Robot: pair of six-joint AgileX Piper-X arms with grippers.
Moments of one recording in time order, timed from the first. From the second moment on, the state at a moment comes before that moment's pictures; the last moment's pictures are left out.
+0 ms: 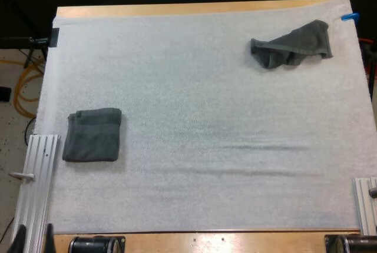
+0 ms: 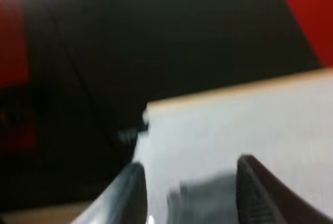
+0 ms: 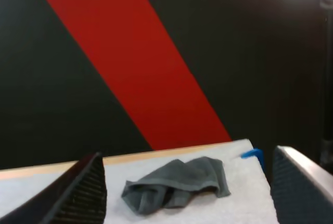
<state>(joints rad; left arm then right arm) -0.01 -0.02 -1.15 1.42 -0.09 -1.59 -0.03 0.02 -0.96 1.02 -0.02 -1.77</state>
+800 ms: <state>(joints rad) 0.01 -0.02 -0.96 1.46 -0.10 -1.58 -0.02 -0.01 -0.61 0.97 -0.02 -1.77</state>
